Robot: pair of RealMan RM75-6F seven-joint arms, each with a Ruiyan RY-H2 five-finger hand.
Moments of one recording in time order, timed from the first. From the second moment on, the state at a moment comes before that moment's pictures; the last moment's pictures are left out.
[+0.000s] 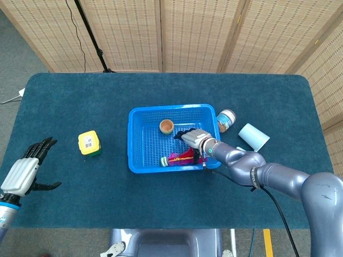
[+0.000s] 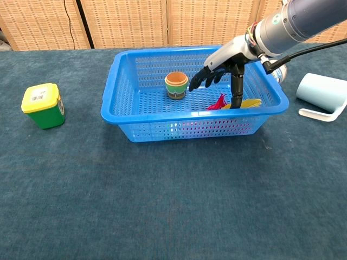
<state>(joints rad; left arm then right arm) -0.26 -0.92 -0.05 -1.92 1.38 1.21 -0.12 1.36 -1.35 0.03 -1.28 -0.92 0.14 0.14</state>
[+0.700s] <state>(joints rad) -0.26 -0.91 -0.05 -1.91 1.38 1.21 -0.14 1.34 -1.49 -0.06 -1.27 -0.89 0.40 0.02</state>
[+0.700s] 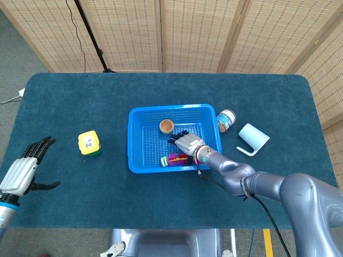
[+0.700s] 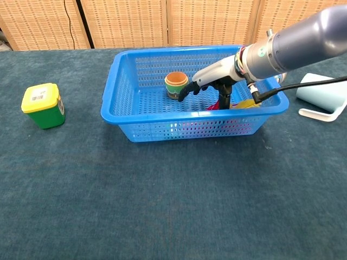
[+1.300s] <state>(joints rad) -0.26 -0.91 -0.05 -1.91 1.38 1.21 -0.13 1.20 -1.59 -0.01 -1.20 -1.07 0.65 0.04</state>
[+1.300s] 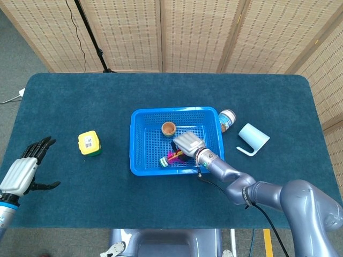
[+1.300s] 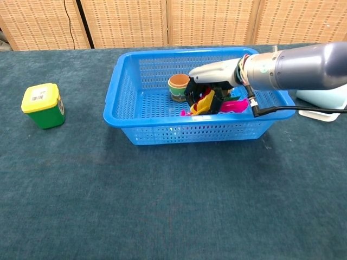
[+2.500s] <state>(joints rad) -0.25 -0.93 -0.03 -1.92 1.41 1.22 -0.09 0.99 -1.46 0.18 -0.80 -1.07 0.76 0.14</state>
